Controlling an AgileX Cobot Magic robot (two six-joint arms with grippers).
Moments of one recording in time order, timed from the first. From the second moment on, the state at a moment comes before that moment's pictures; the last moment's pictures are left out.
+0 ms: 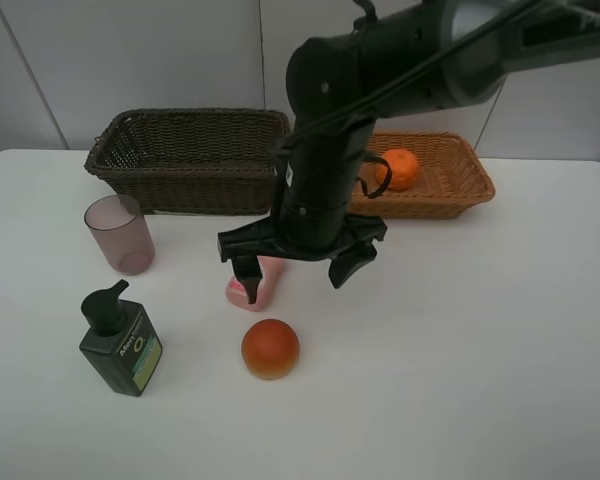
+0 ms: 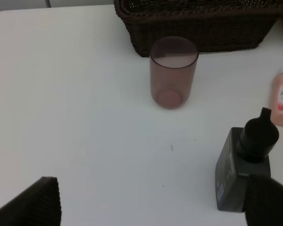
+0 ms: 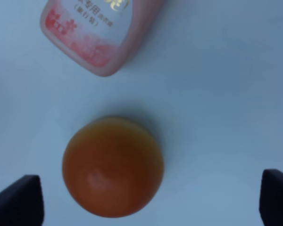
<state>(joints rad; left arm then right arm) -0.03 -0.01 -0.51 0.01 1.06 -0.01 0.82 1.97 -1.39 0.02 0.98 0.54</state>
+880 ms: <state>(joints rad) -0.03 -0.01 -0.51 0.01 1.06 -0.01 0.89 2.07 -1.37 0.02 0.86 0.92</state>
